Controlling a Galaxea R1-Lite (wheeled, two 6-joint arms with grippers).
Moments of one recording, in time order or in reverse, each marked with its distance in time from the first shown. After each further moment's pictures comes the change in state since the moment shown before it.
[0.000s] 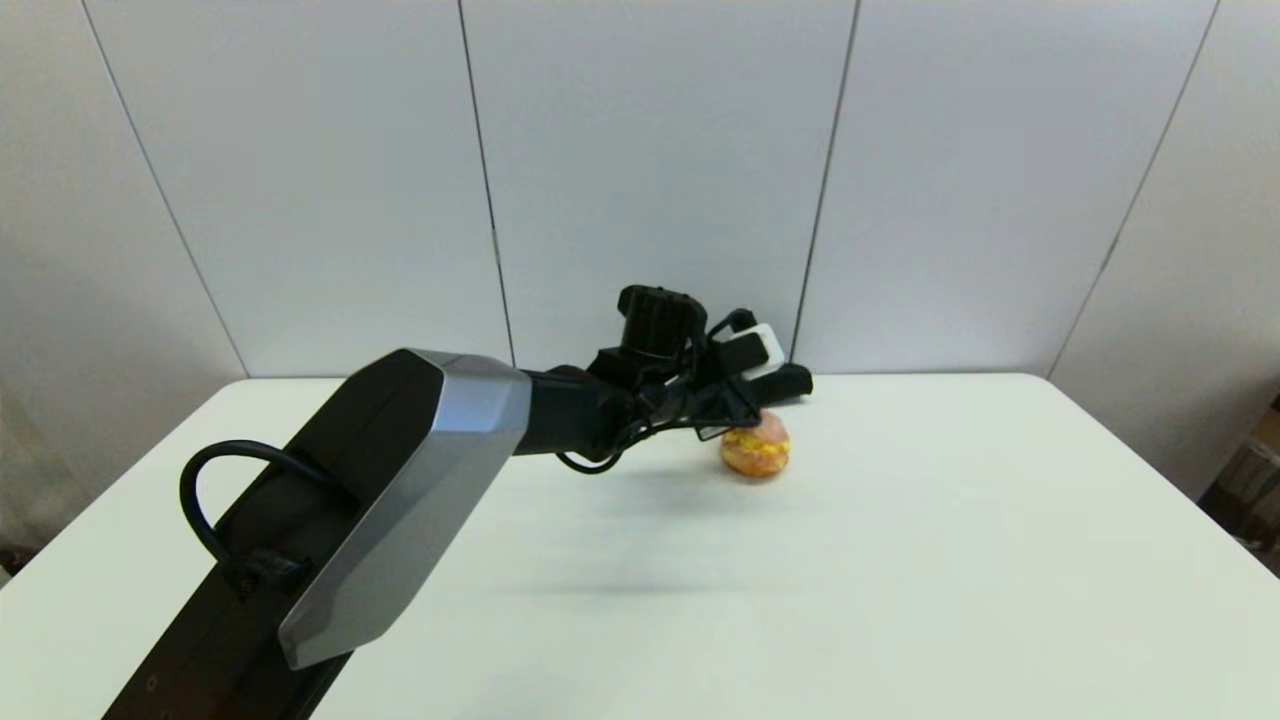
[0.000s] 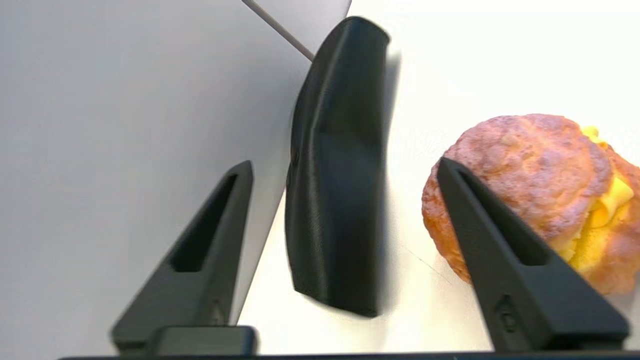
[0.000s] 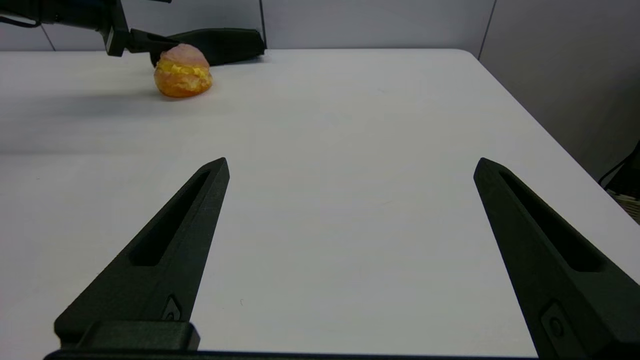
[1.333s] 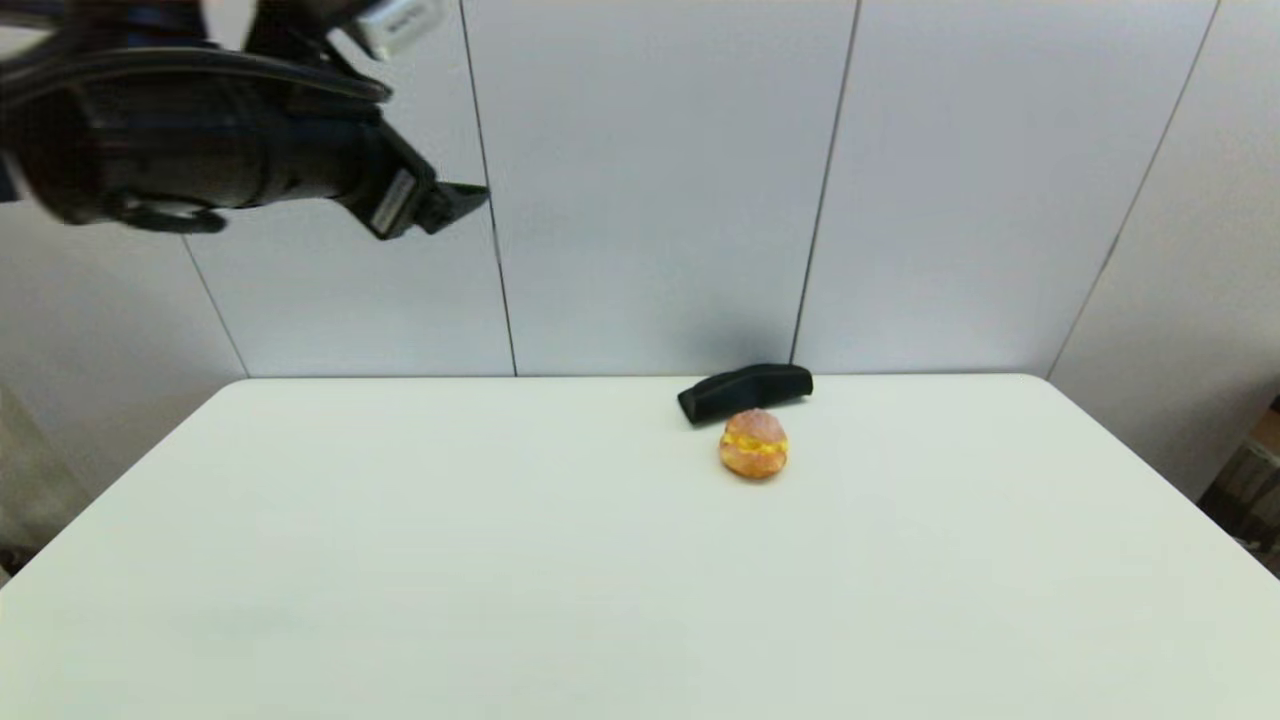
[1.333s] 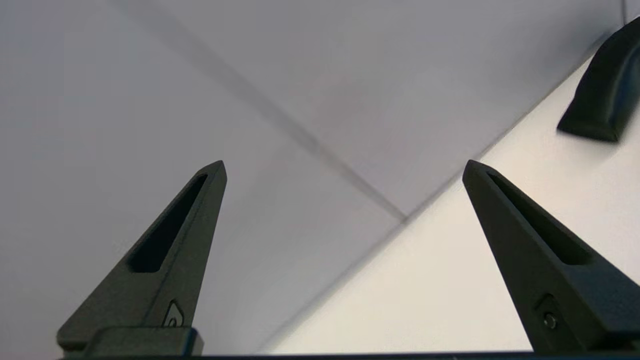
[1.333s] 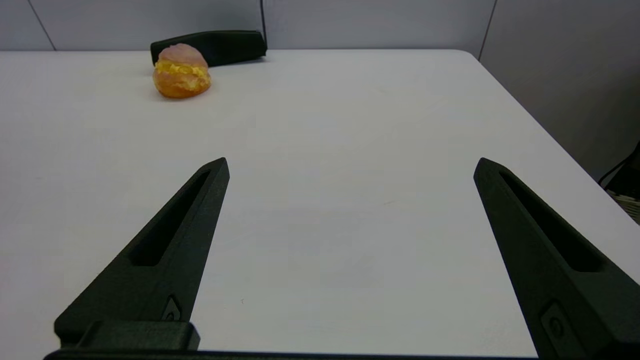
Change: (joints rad) left arm 0.207 -0.981 0.489 0.295 0.332 -0.126; right arm 0.000 0.000 0.000 0.000 0.000 0.000
